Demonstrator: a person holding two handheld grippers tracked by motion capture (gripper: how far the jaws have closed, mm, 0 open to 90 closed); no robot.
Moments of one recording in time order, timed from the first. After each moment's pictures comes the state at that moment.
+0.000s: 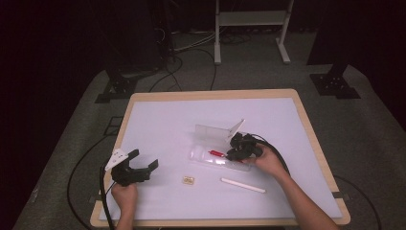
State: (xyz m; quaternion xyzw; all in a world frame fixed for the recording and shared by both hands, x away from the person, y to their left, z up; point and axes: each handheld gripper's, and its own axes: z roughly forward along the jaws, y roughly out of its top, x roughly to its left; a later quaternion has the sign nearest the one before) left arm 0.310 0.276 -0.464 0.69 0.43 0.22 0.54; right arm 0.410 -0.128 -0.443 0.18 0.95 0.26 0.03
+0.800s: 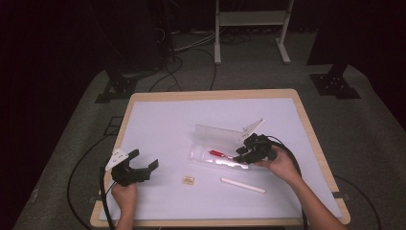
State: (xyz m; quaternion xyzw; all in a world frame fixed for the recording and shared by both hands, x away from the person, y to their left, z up) left arm 0.310 0.276 -0.464 0.69 0.43 0.21 0.54; right arm 0.382 -0.166 -0.417 0.20 0.93 0.31 0.04
